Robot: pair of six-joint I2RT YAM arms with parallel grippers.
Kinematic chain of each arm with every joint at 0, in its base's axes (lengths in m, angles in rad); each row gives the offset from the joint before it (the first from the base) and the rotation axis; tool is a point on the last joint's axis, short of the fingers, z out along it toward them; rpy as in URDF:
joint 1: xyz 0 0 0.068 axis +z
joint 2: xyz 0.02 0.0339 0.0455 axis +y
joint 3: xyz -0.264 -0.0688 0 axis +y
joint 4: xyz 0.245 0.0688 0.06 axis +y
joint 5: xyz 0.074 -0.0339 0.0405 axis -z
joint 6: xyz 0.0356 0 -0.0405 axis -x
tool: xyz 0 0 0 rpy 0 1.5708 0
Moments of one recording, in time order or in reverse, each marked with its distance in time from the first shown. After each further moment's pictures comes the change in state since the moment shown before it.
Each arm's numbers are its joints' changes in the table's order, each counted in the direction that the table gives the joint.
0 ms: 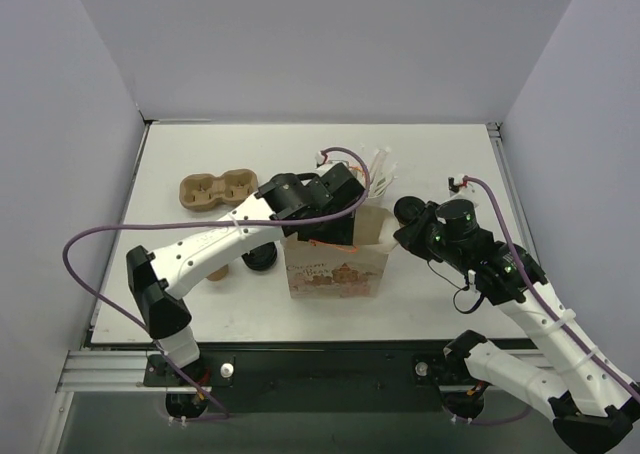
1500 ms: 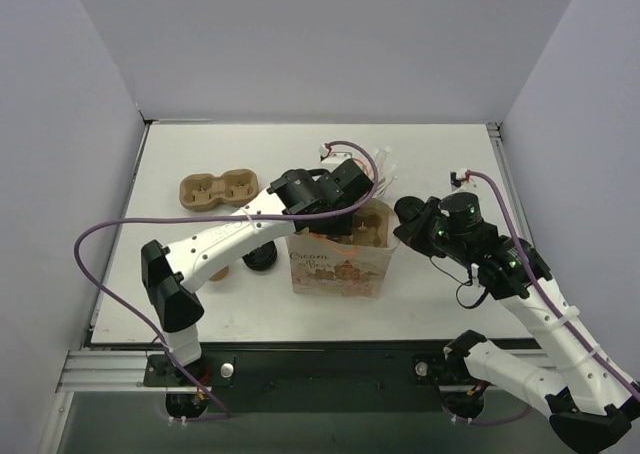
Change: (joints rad) left arm 0.010 0.055 -0.076 -0.010 -0.089 0.011; right arm -0.025 0.030 -0.077 0.046 -0.049 -0.005
